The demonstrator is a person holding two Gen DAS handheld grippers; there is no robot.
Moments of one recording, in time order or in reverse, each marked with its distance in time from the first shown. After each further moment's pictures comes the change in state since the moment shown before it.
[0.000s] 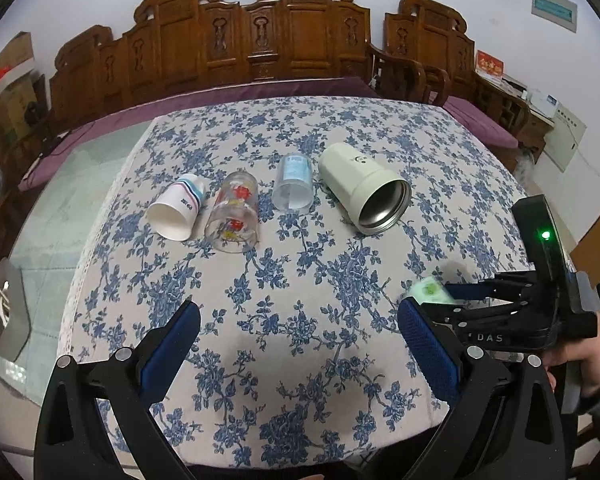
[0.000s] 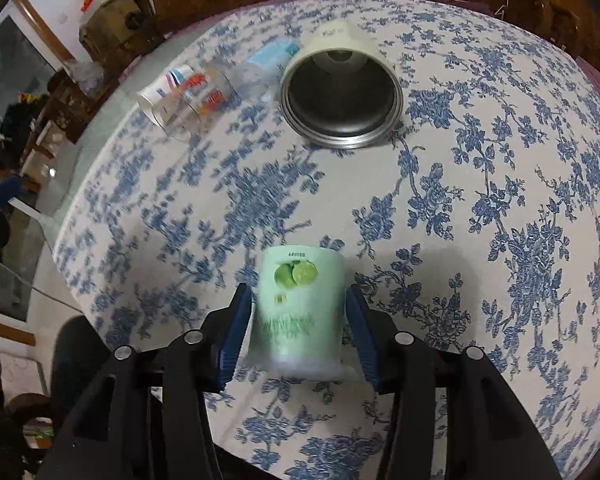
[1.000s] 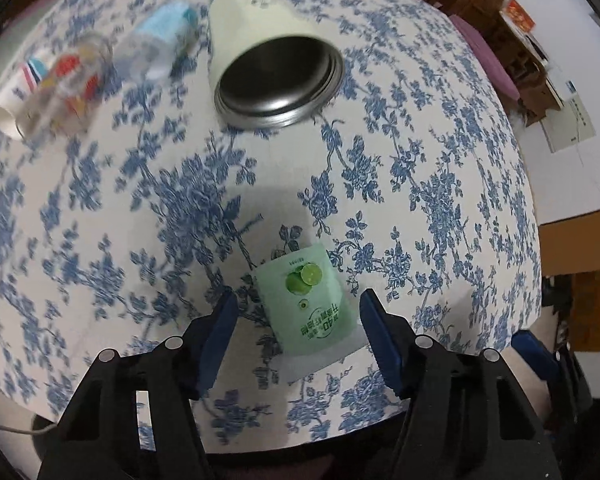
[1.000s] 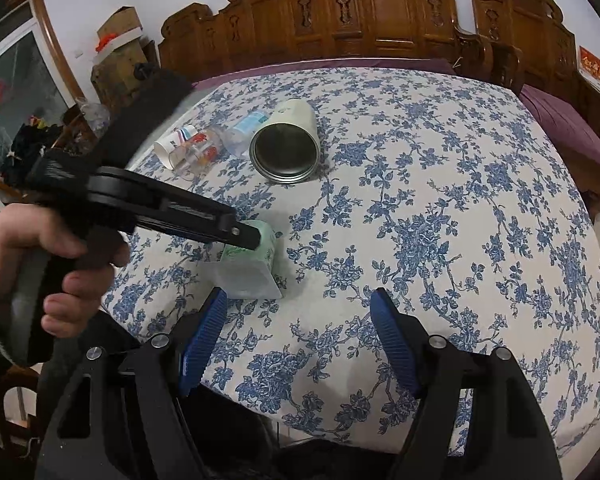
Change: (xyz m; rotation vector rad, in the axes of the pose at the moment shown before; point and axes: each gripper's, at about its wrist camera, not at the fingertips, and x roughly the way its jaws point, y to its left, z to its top) left arm 0.138 -0.097 0.017 -0.189 0.505 -0.213; right arm -0.108 -0.038 -0.076 -0.024 -0.232 -0.069
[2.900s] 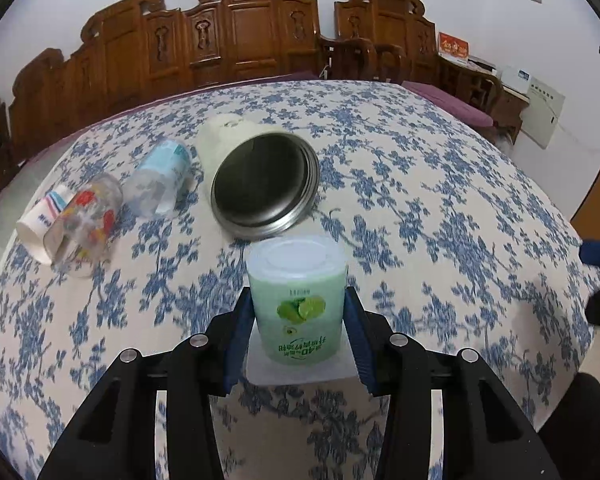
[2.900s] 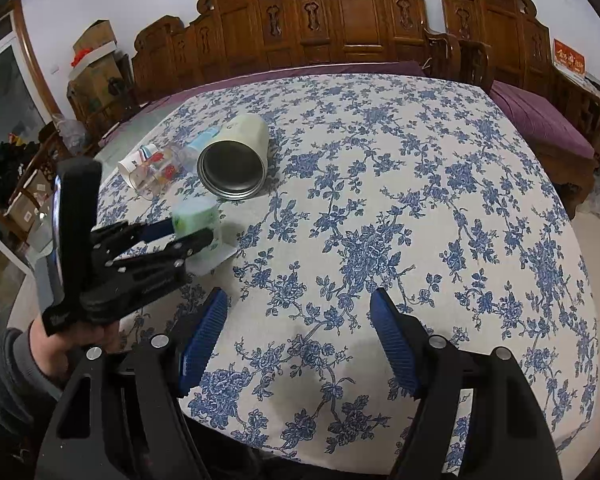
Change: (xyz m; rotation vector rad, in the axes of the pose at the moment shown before) left arm 0.006 -0.012 -0.034 0.310 -0.548 0.167; right arm 0.003 -0.039 0.007 0.046 -0.031 -0.082
